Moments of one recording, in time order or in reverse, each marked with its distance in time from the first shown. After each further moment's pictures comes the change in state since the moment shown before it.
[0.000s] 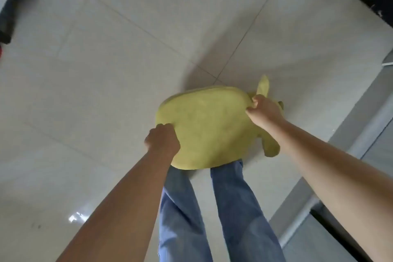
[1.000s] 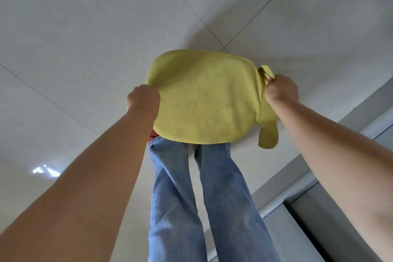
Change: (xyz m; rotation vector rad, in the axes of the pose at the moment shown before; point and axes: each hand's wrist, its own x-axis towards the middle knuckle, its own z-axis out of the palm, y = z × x) left_hand 0.049 -0.023 0.052 0.199 0.036 -0.049; right_hand 0.043 0.026 0.023 -0.245 0.223 0.067
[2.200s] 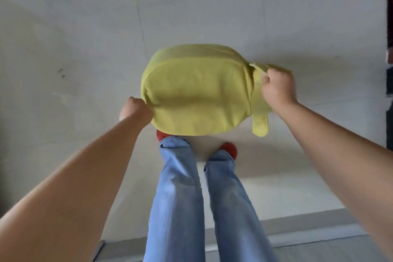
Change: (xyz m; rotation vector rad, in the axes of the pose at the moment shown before) left_hand -0.178 -0.225 0.106 -1.244 -0.014 -0.708; right_hand -0.245 -0.237 -0.090 -0.278 0.152 -0.969
